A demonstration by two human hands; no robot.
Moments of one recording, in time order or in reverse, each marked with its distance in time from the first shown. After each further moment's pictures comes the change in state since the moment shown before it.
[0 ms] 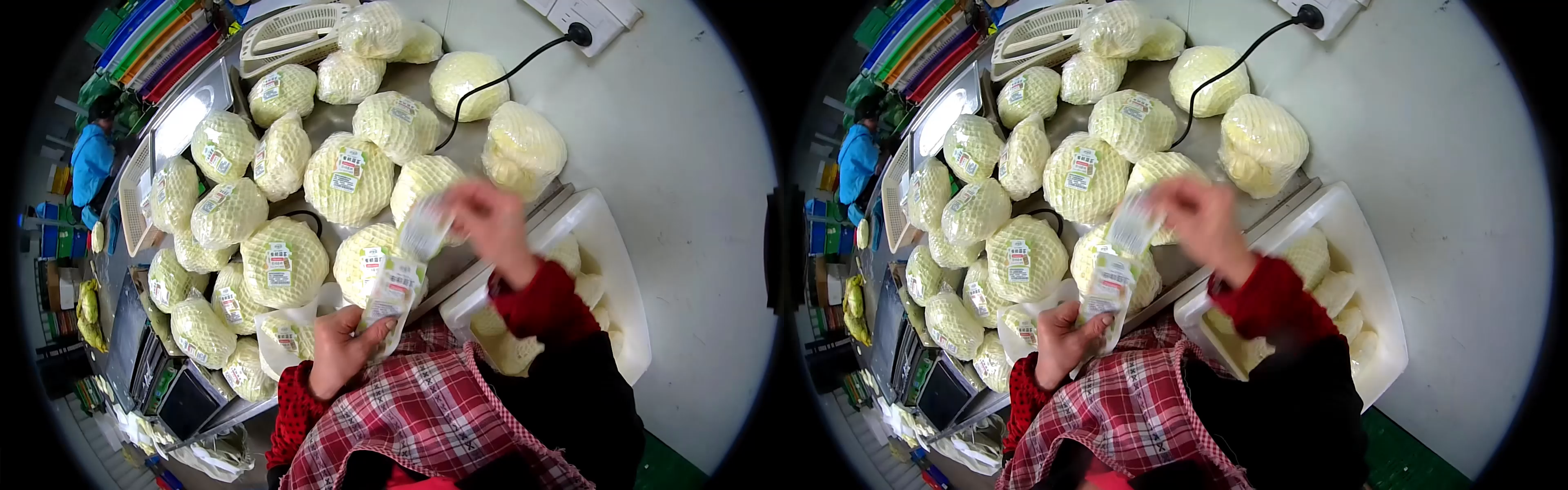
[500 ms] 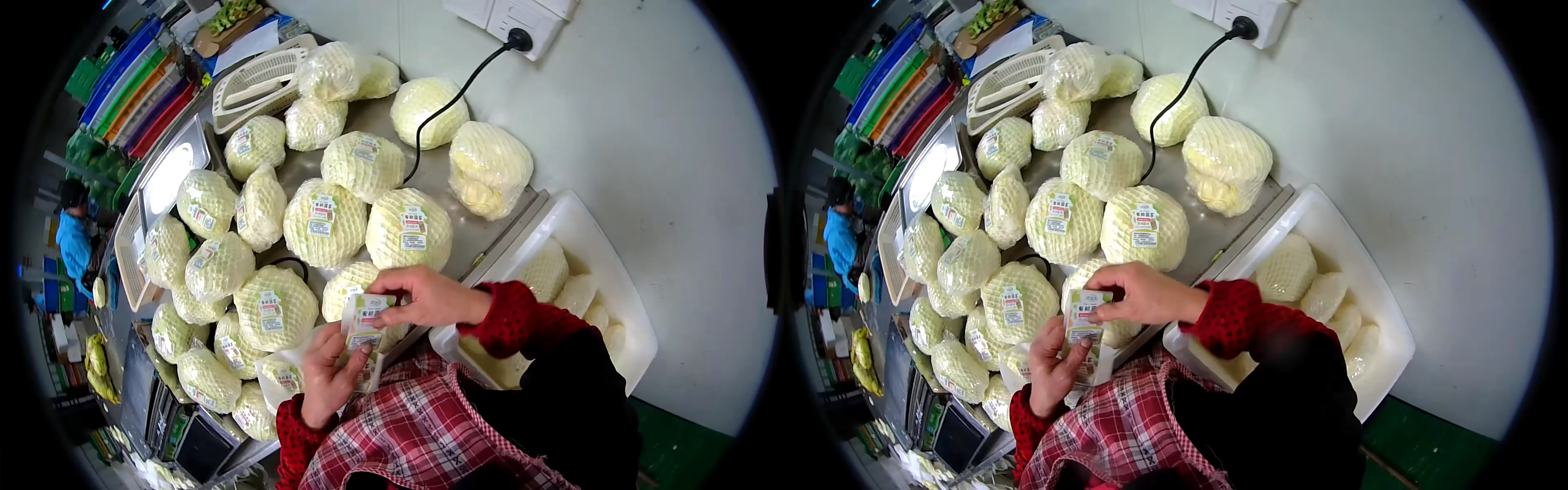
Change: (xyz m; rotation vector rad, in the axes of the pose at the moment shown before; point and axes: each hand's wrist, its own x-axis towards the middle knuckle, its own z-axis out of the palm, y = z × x) left_hand 0.018 0.013 -0.005 0.137 -0.056 0.285; right_hand -0.016 0.006 0.021 0.072 -0.608 -0.001
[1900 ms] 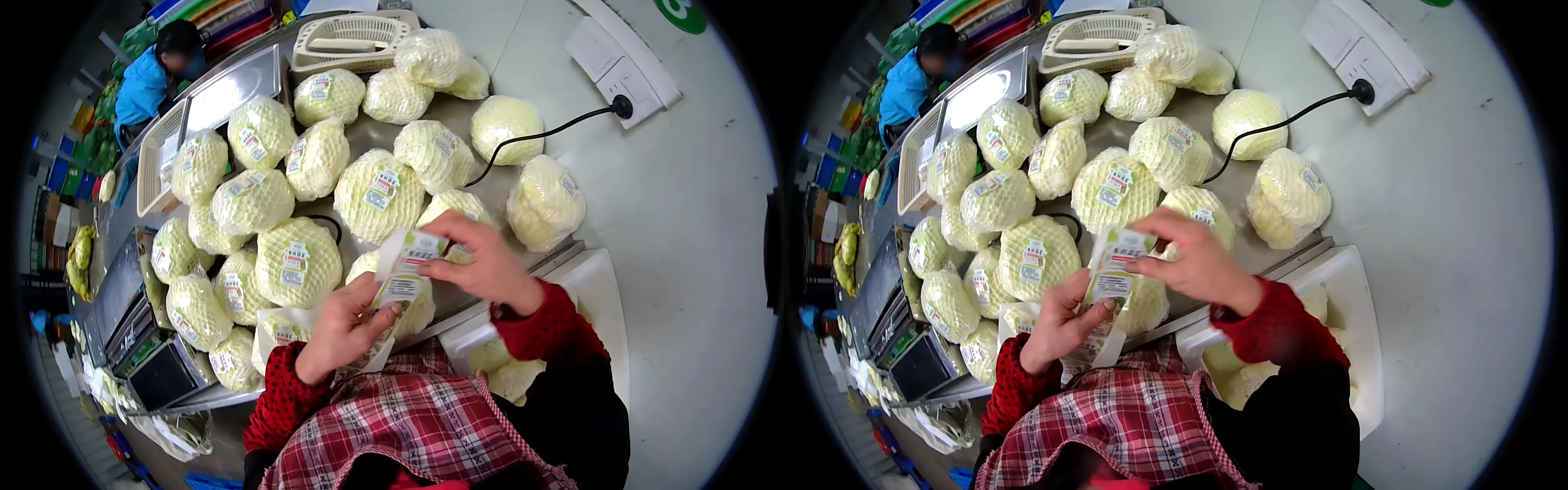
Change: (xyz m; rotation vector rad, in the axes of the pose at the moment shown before) left_hand 0.026 0.001 -0.023 -0.178 -0.104 -0.069; right_hand 0.041 -0.033 -0.027 -0.376 0.080 -0.230
